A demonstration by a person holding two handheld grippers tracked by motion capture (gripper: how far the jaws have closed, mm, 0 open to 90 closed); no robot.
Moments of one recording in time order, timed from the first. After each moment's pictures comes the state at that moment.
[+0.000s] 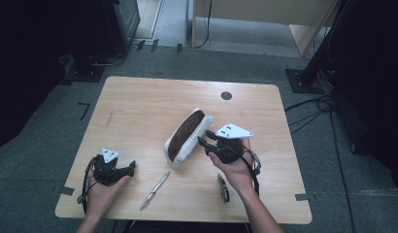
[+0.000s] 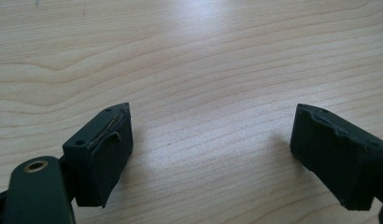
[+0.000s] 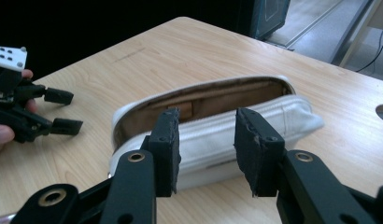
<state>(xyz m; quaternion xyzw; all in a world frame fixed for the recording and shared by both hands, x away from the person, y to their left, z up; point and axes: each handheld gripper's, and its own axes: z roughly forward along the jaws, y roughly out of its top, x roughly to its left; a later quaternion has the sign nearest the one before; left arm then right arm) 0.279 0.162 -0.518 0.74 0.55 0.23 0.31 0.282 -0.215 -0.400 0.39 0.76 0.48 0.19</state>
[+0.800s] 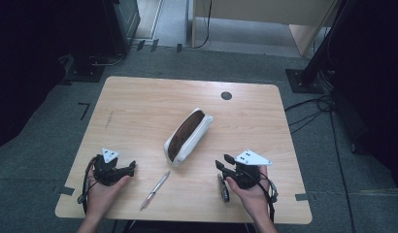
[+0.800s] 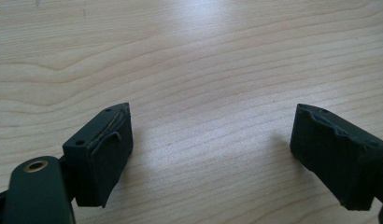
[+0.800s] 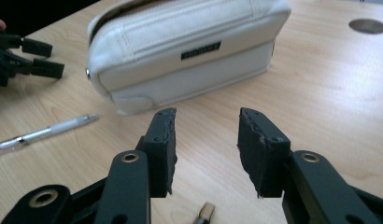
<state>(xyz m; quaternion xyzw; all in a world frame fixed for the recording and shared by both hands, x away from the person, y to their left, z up) 0.279 0.162 -0.518 0.74 0.55 0.23 0.31 0.229 -0.261 -0.455 0.45 0.75 0.46 0.18</state>
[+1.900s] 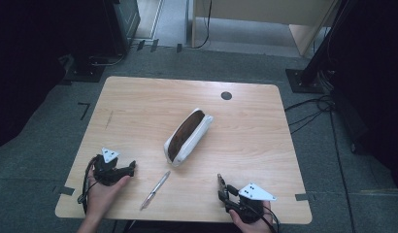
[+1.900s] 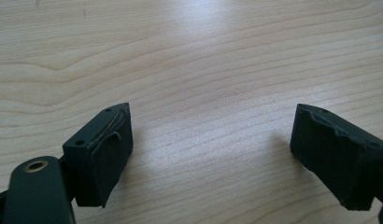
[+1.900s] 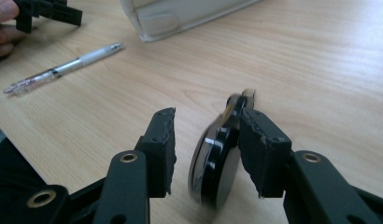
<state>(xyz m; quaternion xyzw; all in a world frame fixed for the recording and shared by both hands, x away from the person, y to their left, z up) 0.279 0.162 -0.518 0.74 0.55 0.23 0.31 0.154 -0.266 -0.500 0.48 0.74 0.45 0.15</state>
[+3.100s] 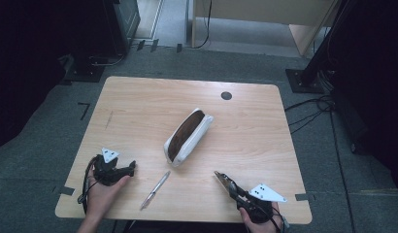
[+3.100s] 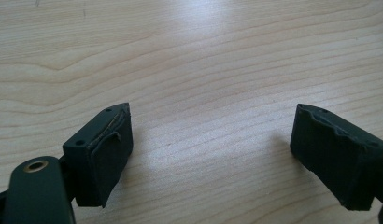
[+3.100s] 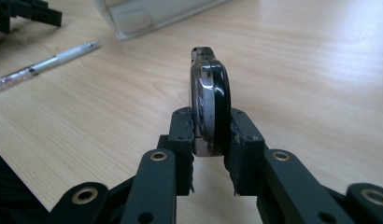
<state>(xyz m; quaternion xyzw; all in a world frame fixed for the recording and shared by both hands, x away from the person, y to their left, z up) 0.279 0.162 -0.518 0.74 0.55 0.23 0.31 0.154 -0.293 -0.501 0.49 0.73 0.45 0.16</state>
